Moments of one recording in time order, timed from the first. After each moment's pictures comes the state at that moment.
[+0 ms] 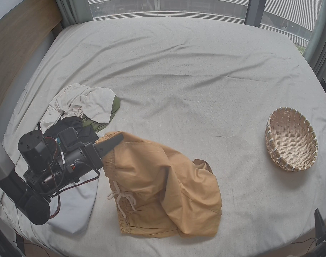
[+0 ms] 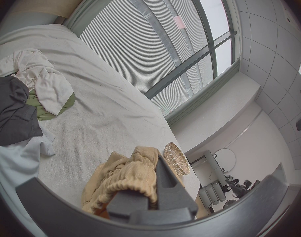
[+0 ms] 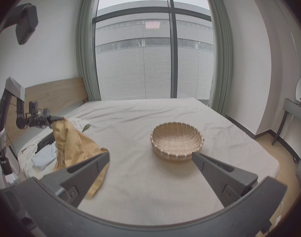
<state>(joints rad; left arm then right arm) -0.34 1.86 -0.38 -1.55 -0.46 -0.61 0.00 0.02 -0.05 -0.04 0.01 0.03</state>
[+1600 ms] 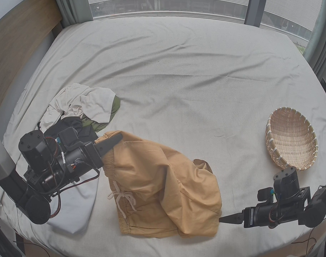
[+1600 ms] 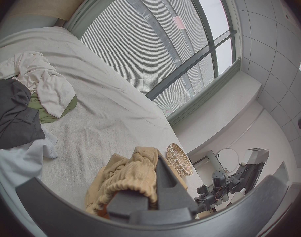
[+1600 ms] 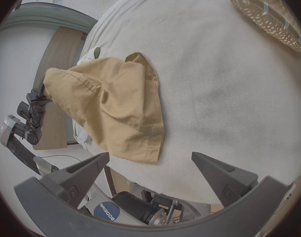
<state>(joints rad) -0.33 1.87 -0.39 -1.55 -0.45 -0.60 0.49 1.81 -0.23 -0.72 0.29 0.56</state>
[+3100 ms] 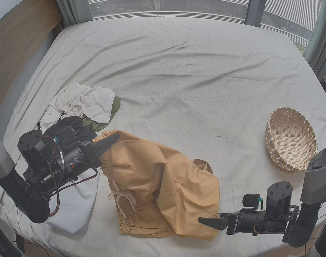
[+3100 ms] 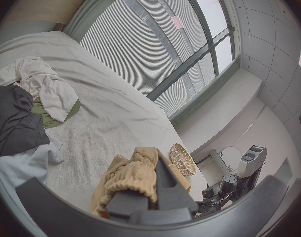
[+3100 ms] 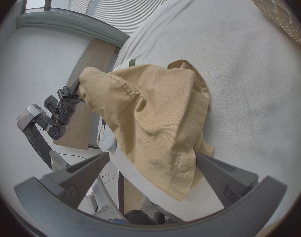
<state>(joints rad) -0.31 1.87 -0.39 -1.55 -0.45 -0.56 0.64 2.06 -0.04 -1.54 0.29 0.65</state>
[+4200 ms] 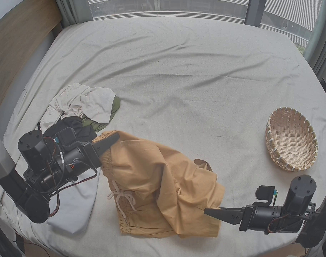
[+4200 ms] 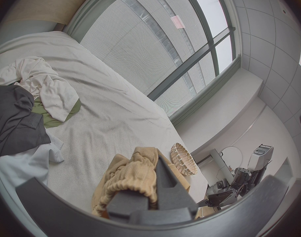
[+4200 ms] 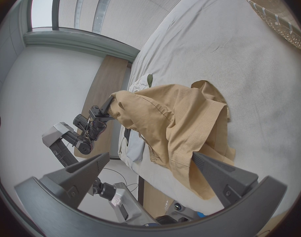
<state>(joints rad) -0.31 1.87 -0.38 -1.55 -0.45 -0.56 0.69 1.84 -0.02 -1.54 0.29 0.81</state>
